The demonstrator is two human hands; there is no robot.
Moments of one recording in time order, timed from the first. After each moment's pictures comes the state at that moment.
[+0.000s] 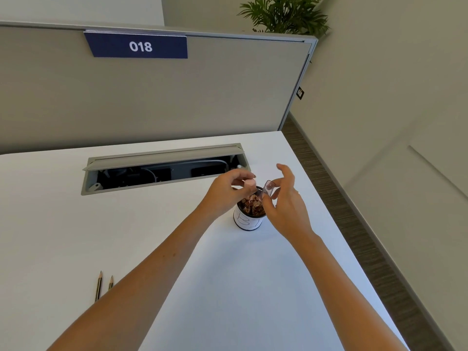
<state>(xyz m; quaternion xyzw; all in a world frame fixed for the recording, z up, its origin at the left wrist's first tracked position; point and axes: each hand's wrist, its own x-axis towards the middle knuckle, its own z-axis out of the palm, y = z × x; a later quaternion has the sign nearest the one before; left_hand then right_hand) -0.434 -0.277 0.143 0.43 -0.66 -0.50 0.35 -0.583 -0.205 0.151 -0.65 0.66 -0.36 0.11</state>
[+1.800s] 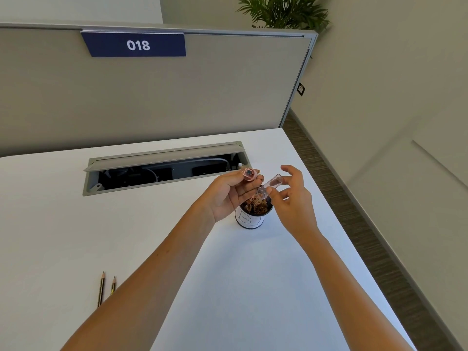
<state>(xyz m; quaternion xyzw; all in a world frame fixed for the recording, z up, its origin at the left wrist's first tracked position) -0.434 -0.272 0.162 0.33 -0.26 -0.84 0.35 -0.589 -0.205 0.158 -0.55 0.68 -0.43 0.23</state>
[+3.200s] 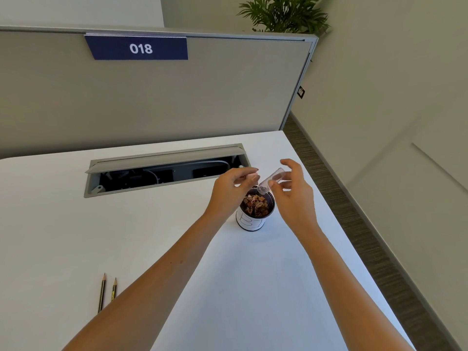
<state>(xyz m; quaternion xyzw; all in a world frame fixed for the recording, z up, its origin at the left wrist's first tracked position) -0.444 -0.272 0.148 0.46 -0.62 -0.49 0.41 -0.580 -0.212 0.177 -0.54 0.69 -0.44 0.20</state>
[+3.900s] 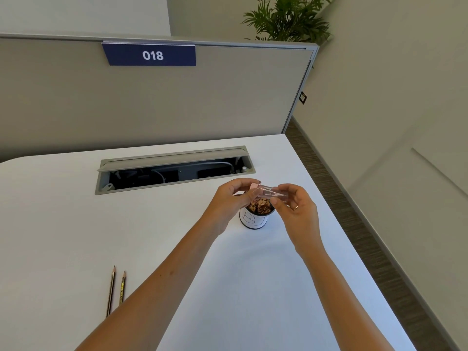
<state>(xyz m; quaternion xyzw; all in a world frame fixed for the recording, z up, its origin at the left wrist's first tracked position) -0.422 -0.239 0.161 0.44 -0.50 -0.66 0.35 -0.570 -0.170 0.170 -0.44 0.64 -0.53 0.34</state>
